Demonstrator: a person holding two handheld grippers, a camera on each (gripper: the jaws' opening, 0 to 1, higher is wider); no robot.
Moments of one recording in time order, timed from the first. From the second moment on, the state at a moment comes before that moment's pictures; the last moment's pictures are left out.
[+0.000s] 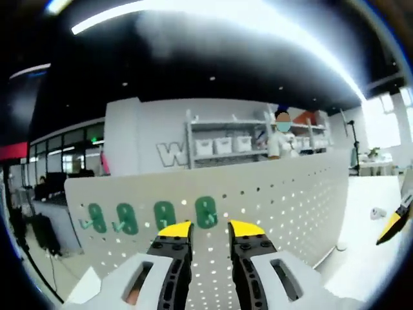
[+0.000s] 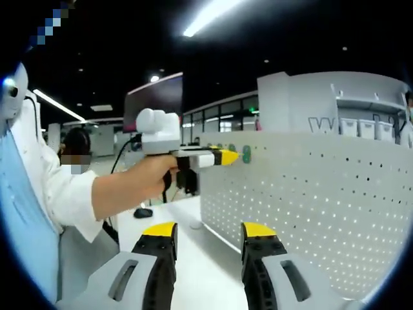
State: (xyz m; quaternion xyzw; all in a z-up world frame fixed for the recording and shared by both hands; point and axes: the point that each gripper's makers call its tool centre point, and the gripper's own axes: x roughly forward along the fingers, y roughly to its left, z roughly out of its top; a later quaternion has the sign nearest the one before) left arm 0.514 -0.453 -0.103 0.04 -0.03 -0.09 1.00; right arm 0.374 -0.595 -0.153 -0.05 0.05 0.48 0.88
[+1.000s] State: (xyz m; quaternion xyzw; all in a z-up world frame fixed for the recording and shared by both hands) left arm 0.378 -0.427 -0.153 0.01 0.02 -0.21 0.98; right arm 0.362 -0.575 -0.152 -0.05 0.05 0.49 0.87
